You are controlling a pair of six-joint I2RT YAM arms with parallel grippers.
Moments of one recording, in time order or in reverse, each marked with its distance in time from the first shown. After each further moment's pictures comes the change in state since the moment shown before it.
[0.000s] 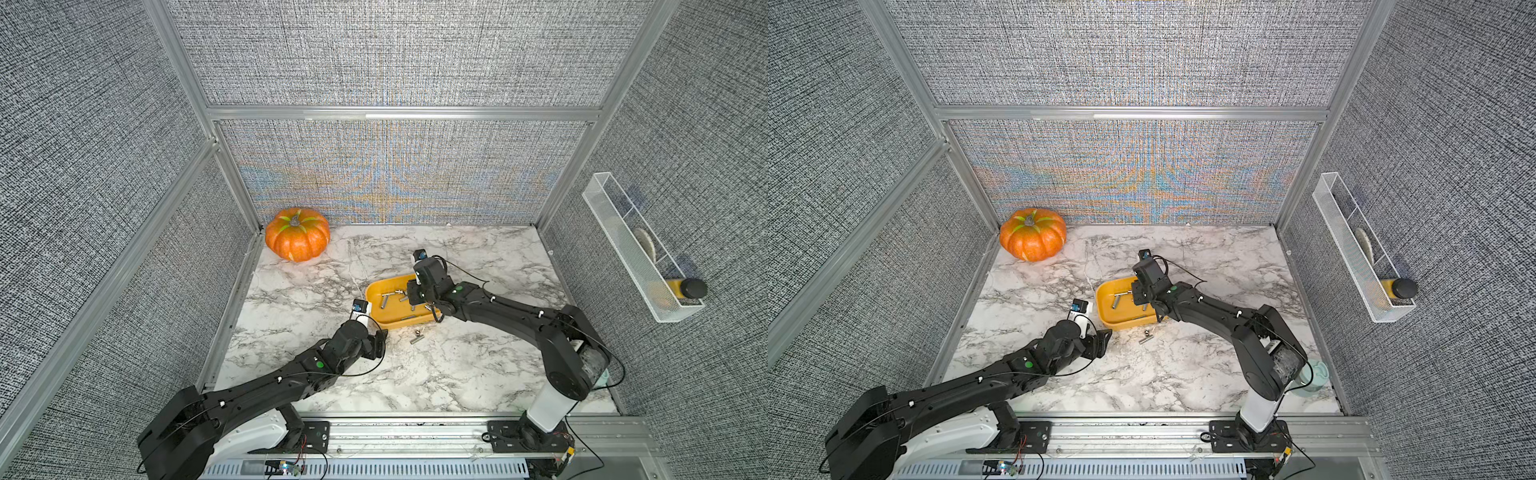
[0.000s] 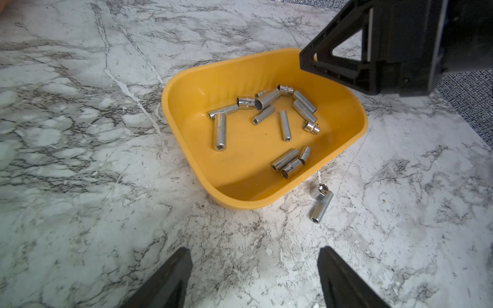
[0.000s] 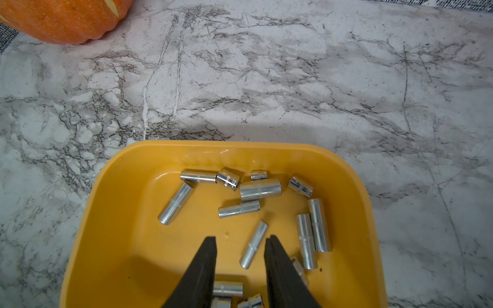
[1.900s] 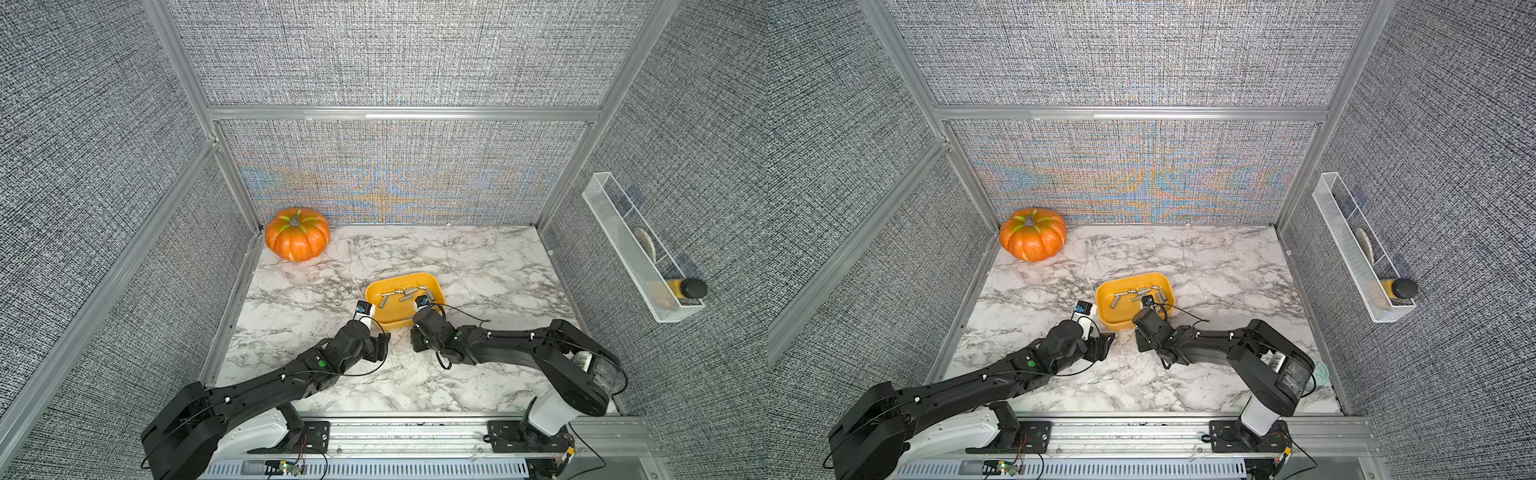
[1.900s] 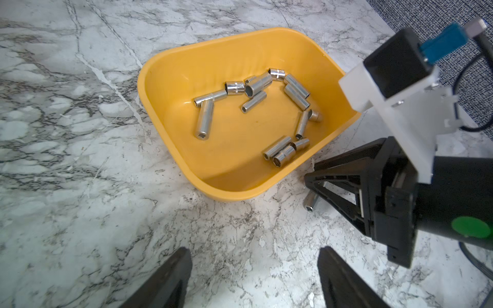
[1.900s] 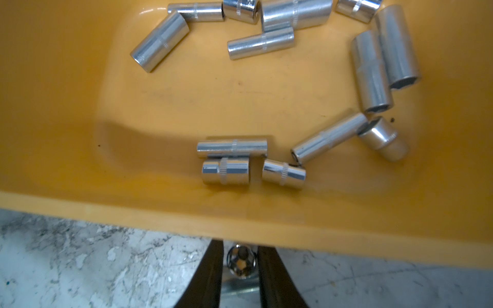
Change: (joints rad) left arm 0.000 0.031 0.000 0.006 0.053 0.011; right arm 0.177 -0.063 -0.412 0.203 0.032 0.174
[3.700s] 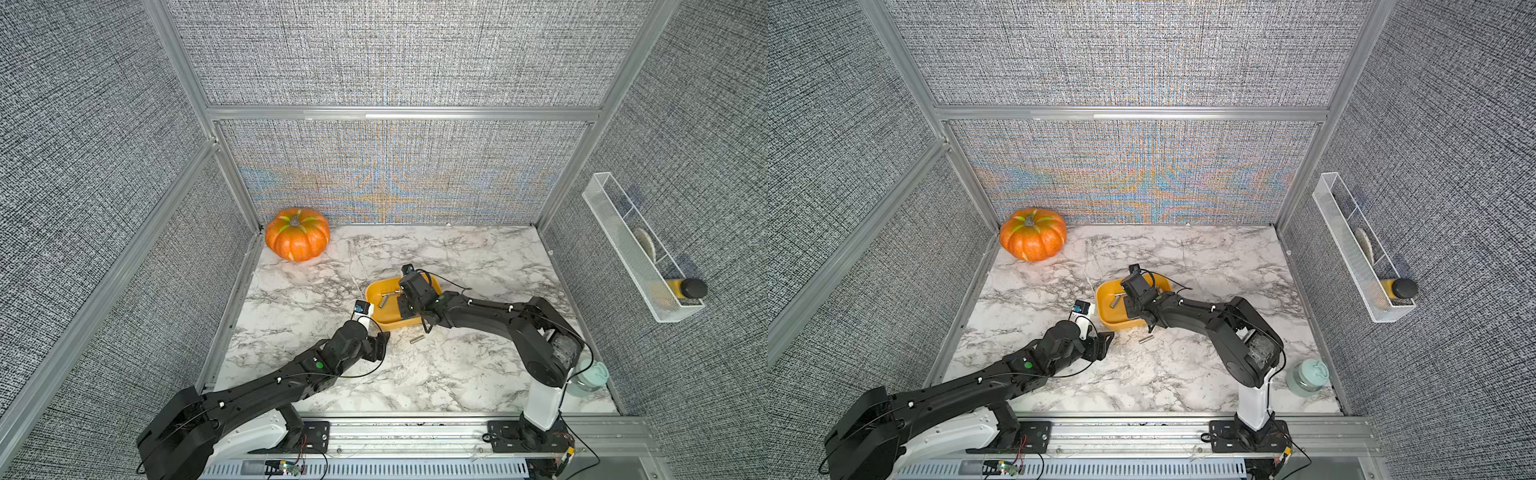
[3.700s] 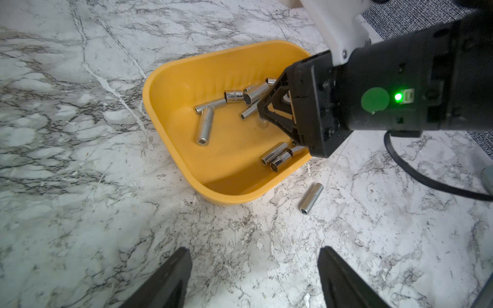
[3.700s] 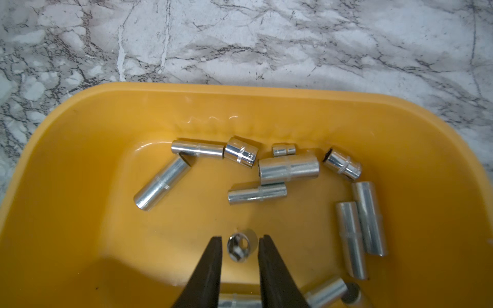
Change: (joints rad) left arm 0.000 -0.039 -0.006 -0.001 -0.003 0.000; right arm -0.112 0.206 0.400 -0.148 0.010 -0.152
